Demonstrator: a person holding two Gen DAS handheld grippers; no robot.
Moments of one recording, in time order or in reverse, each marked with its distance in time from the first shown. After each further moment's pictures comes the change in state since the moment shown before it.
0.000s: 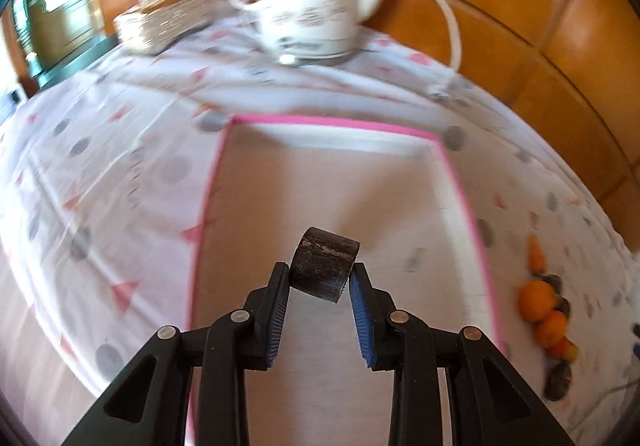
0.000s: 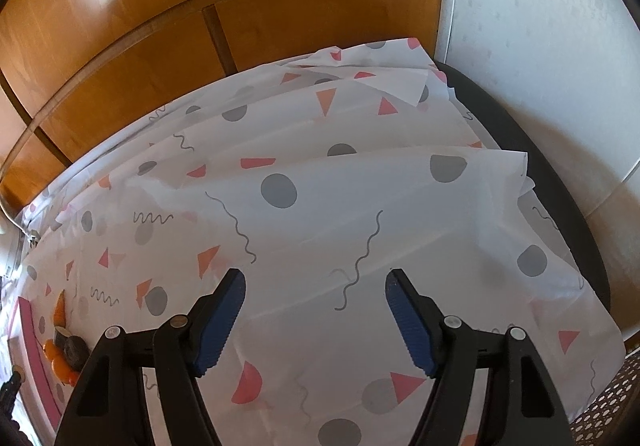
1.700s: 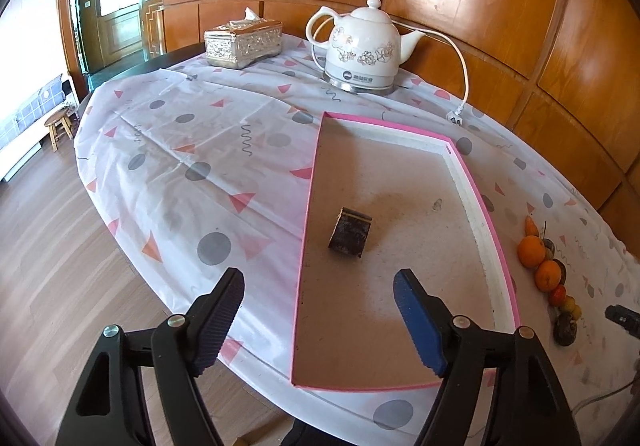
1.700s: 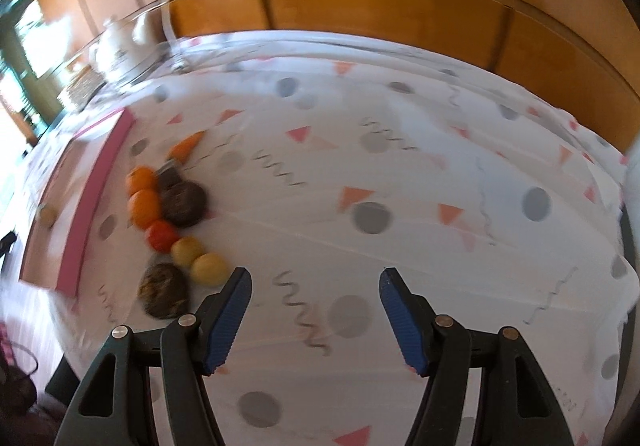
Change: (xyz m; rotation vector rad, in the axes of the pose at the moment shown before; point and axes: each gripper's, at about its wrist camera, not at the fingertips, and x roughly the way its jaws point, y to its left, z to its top) left arm -0.100 0.036 -0.103 -0.077 -0.173 0.076; right arm -0.013 0.141 -0.082 -0.655 0.071 0.339
